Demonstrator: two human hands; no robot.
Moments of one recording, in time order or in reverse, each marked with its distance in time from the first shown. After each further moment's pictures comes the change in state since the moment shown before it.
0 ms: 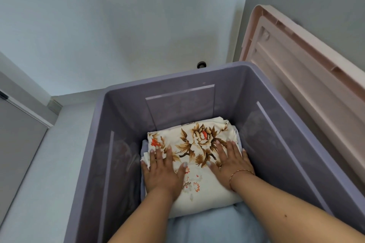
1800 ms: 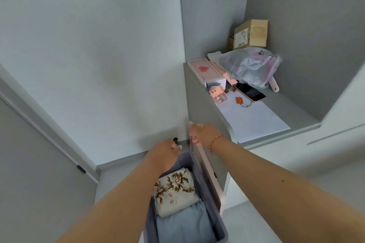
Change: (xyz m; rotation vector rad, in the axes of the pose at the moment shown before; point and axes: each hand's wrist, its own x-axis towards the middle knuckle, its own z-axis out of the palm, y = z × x) left_hand -0.499 0.074 -0.625 -0.357 0.129 0.358; right_hand -0.554 0.007 -0.581 0.879 0.234 -0.061
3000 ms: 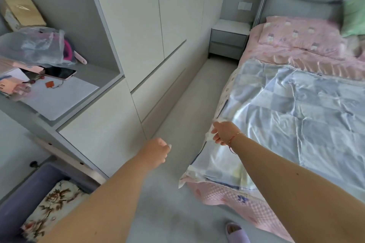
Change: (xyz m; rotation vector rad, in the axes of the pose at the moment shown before) left_hand -0.251 0.276 0.266 -0.053 -0.657 0.495; right_hand -0.460 0.377 -0.151 0.533 0.727 0.739
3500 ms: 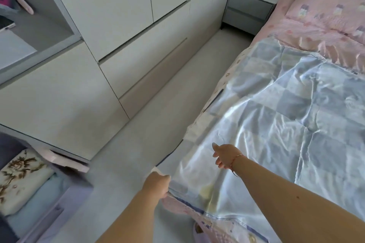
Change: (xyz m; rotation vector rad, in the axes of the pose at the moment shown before) left_hand 0.139 -0.005 0.220 -0.389 -0.008 -0.612; right_hand 0.170 0.124 -0.072 -0.265 -0.240 0.256
